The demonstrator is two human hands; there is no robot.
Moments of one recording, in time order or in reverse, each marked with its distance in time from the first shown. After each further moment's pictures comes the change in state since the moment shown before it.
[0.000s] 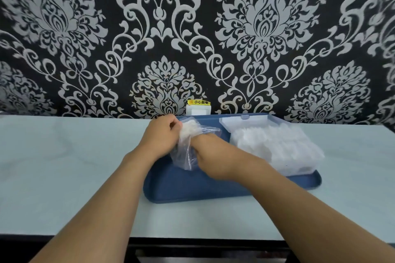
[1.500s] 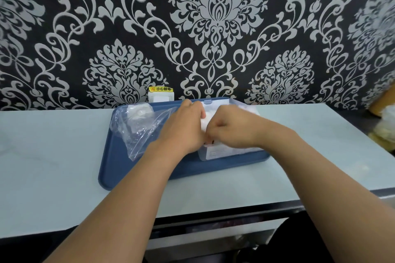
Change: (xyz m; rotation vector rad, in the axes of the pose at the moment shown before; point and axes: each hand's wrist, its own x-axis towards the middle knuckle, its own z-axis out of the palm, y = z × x) left_hand -0.038 0.118 0.066 0.167 -0.213 0.185; right_hand -0.081 0.062 -0.053 0.065 0.090 0.227
